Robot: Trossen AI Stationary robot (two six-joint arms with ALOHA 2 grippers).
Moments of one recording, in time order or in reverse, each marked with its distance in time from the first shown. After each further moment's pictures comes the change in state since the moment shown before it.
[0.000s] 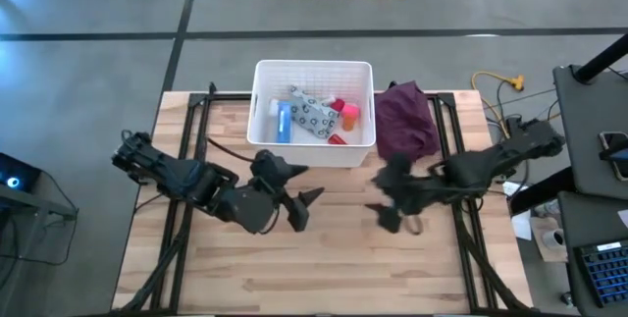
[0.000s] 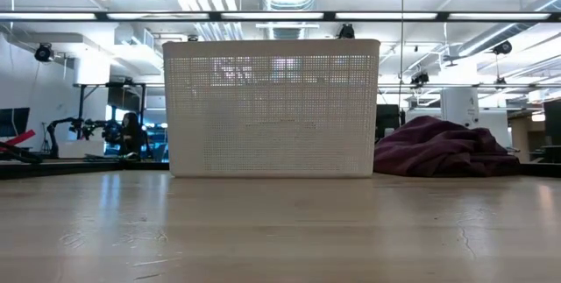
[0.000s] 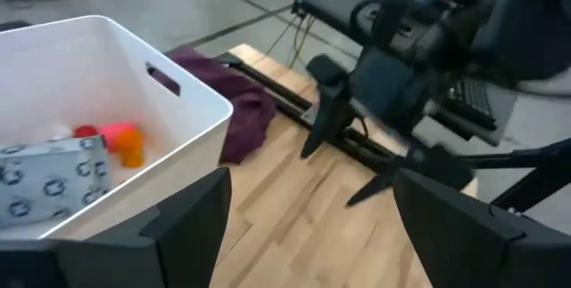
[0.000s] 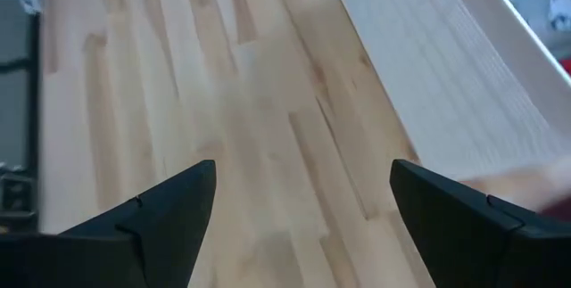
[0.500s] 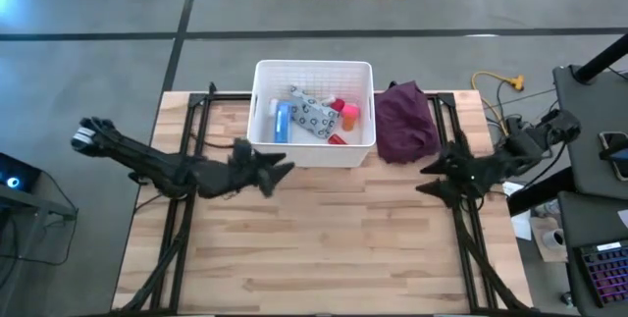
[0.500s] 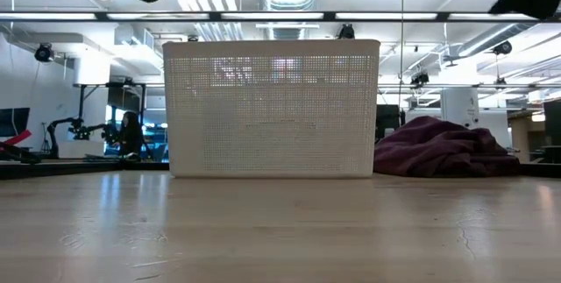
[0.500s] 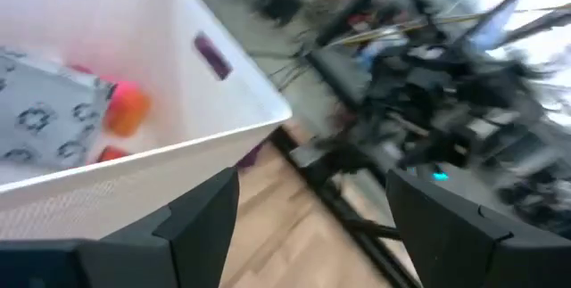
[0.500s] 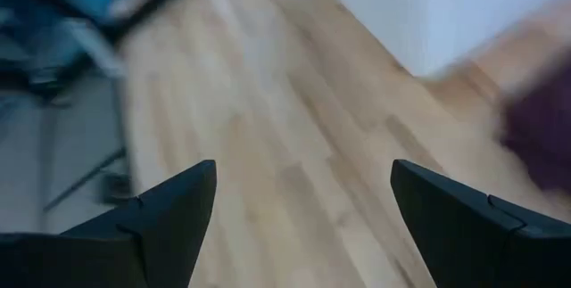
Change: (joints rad) left arm 0.126 -0.503 -0.983 0.835 0.084 -0.113; right arm 0.117 -0.694 -0.433 -0.108 0.004 0.410
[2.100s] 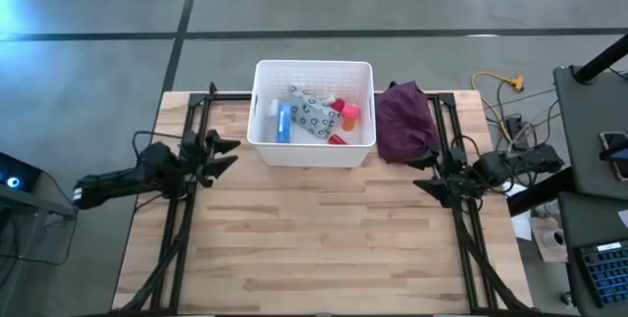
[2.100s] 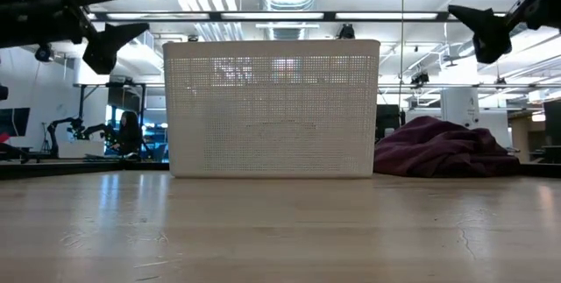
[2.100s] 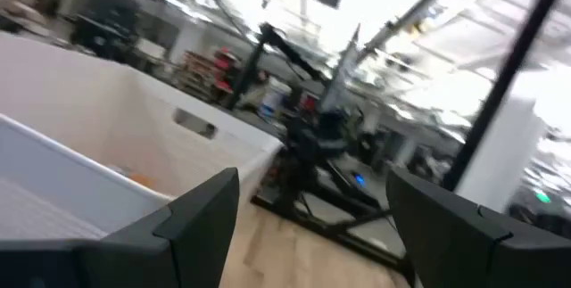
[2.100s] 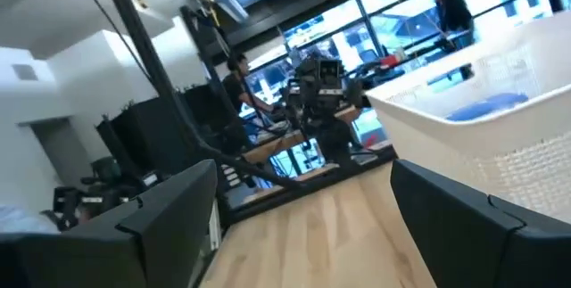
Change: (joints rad) left arm 0.497 -1.087 -0.867 0.196 0.745 0.453; right arm -0.228 -0.676 -0.825 1.185 -0.141 -0.623
